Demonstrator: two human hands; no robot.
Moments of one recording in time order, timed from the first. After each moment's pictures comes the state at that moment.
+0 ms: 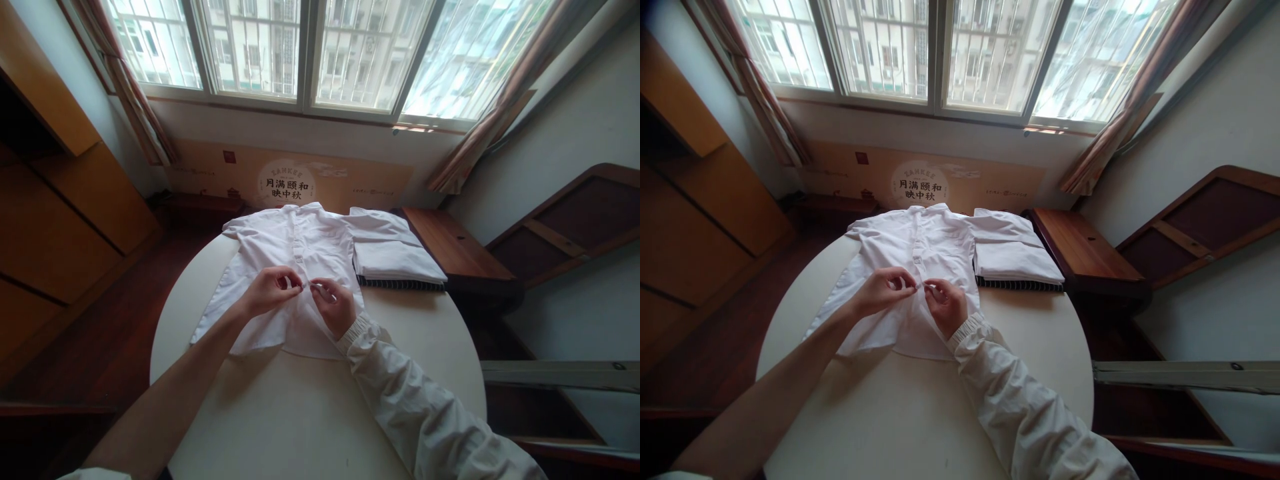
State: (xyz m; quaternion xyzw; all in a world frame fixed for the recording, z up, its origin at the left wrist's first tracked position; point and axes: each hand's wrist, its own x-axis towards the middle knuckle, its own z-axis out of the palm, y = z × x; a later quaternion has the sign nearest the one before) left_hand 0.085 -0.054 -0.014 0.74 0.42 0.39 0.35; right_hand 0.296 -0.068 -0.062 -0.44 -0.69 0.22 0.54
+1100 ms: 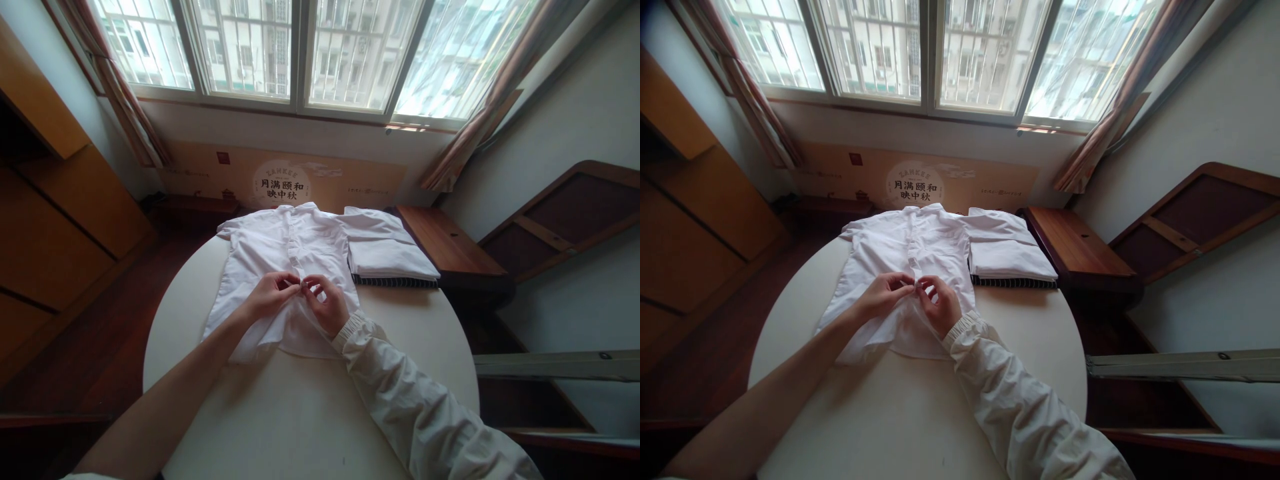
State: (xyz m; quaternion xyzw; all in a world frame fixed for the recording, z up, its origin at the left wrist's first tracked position) left_hand 0.099 -0.052 -0.030 0.67 0.42 0.40 0.46; right_hand 0.293 -0.067 -0.057 -0.44 -0.71 0.26 0.49
